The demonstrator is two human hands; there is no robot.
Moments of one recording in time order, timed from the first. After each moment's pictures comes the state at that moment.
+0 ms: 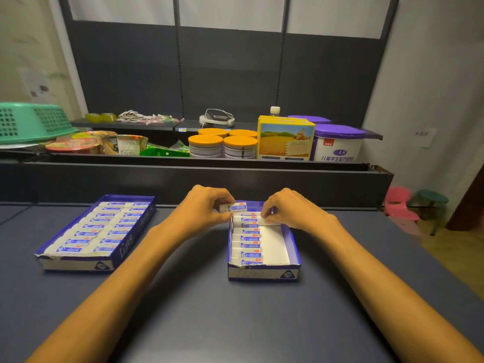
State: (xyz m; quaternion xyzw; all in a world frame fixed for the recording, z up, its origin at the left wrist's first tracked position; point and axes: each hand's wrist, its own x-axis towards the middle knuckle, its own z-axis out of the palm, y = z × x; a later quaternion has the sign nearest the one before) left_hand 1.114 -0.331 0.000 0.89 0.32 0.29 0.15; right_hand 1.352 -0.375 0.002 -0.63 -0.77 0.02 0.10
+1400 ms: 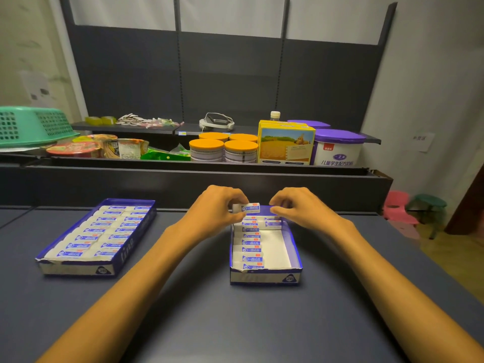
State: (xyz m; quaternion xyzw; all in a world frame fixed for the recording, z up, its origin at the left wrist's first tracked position) left_hand 1.138 -0.332 0.006 0.90 0.31 0.29 0.12; right_hand 1.369 -0.384 0.007 -0.66 -0.72 0.05 0.22
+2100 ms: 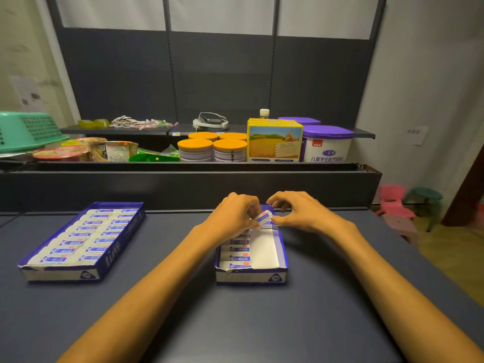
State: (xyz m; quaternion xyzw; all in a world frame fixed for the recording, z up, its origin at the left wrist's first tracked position) left_hand 1.200 -0.337 -0.009 0.91 0.32 0.22 0.16; right_hand 1.389 -0.398 0.002 -0.68 -0.70 0.10 0.20
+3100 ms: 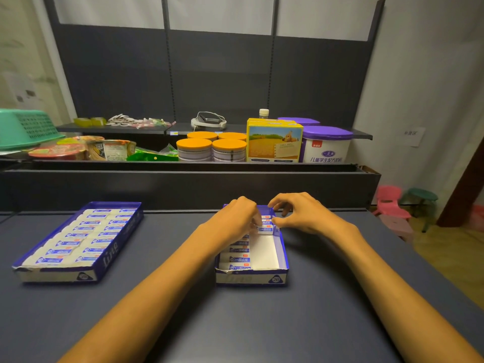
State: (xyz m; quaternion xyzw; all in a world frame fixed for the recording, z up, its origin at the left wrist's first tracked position) left_hand 1.207 -0.331 -0.010 0.94 0.30 0.12 0.08; right_hand 1.390 -0.400 0.002 -0.68 -0.69 0.13 0.20
